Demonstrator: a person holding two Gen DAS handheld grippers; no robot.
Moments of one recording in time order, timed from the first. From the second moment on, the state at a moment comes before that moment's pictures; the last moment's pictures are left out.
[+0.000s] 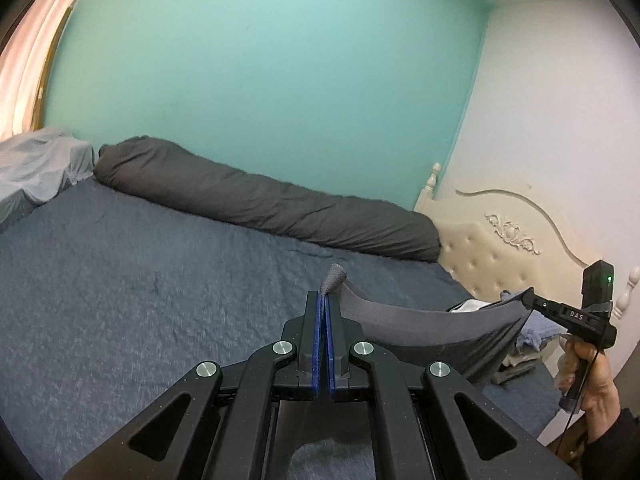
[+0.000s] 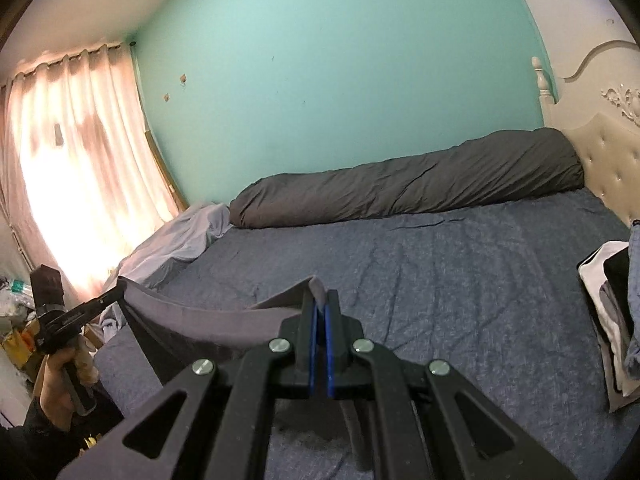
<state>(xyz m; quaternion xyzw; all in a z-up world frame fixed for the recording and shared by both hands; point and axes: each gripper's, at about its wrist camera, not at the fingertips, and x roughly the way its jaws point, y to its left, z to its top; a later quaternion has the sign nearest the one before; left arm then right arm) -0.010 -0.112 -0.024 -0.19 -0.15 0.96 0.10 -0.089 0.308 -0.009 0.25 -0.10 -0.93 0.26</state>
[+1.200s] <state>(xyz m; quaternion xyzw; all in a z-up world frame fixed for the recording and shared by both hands) -0.282 -0.131 -0.289 -0.42 -0.15 0.89 0.00 -0.358 0.274 -0.301 0.49 -0.12 -0.84 0.20</state>
